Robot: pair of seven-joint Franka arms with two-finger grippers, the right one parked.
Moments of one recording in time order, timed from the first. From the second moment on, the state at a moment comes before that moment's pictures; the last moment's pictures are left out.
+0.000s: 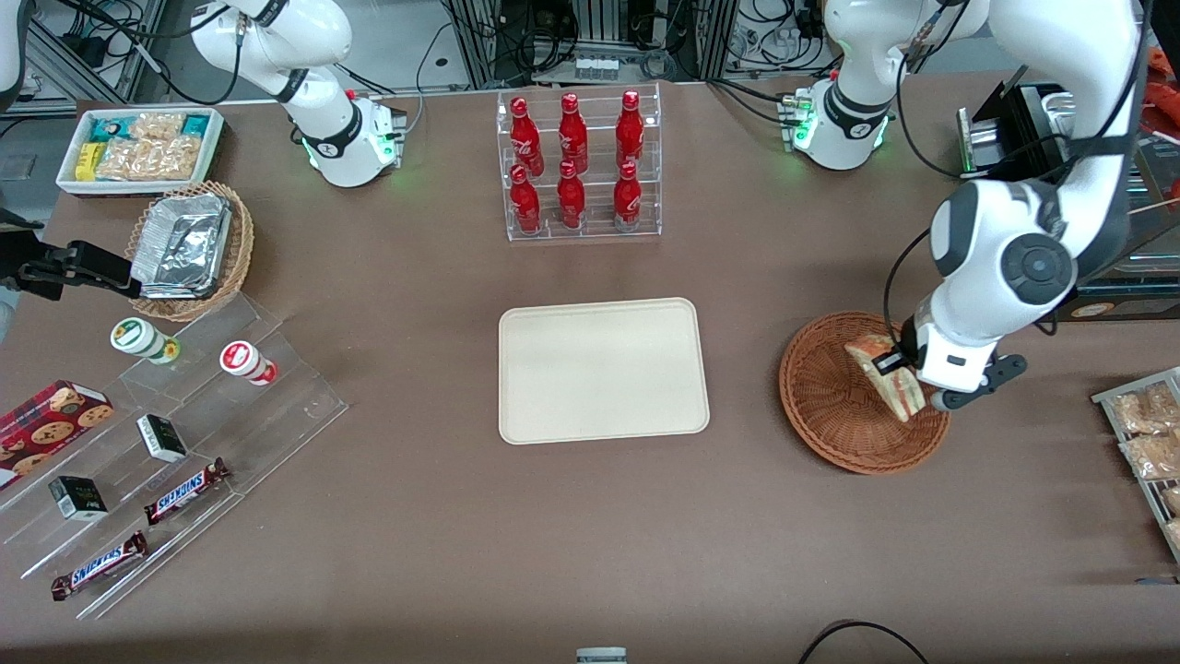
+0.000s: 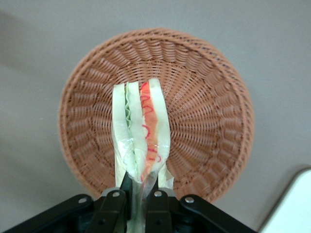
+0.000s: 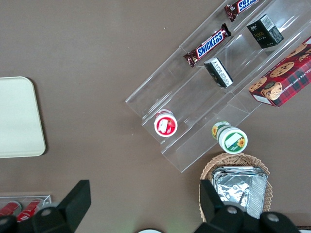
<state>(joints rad) -0.01 0.16 -0.13 -1.99 0.06 2.08 -0.63</state>
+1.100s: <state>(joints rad) -0.37 0.48 -0.37 -1.52 0.06 1.95 -0.86</state>
